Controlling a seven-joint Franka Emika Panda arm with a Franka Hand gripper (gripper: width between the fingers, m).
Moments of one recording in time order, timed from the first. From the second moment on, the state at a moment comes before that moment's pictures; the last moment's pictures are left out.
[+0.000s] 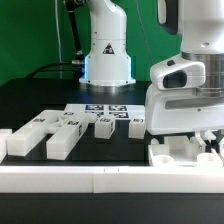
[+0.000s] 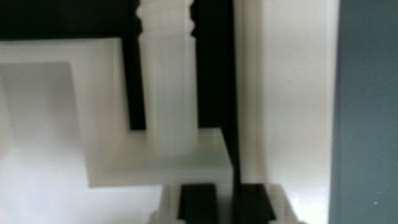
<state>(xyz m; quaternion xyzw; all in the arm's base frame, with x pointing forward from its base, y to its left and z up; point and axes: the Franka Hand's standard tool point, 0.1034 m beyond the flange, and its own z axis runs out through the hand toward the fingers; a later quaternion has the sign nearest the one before) 0.601 0.132 0.028 -1.00 0.03 0.03 0.07</state>
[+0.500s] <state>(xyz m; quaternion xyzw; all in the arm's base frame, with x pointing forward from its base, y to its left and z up) 0.604 0.130 0.035 -1.00 0.04 0.03 0.07</state>
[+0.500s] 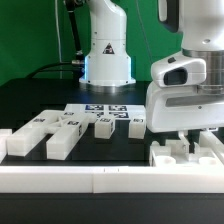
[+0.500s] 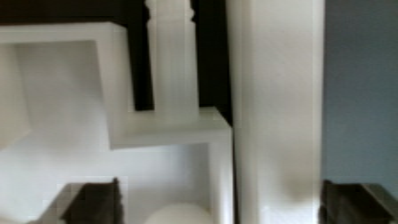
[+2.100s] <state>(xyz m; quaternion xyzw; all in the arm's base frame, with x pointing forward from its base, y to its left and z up) 0.518 0.041 0.053 -0.99 0.12 0.06 0.04</state>
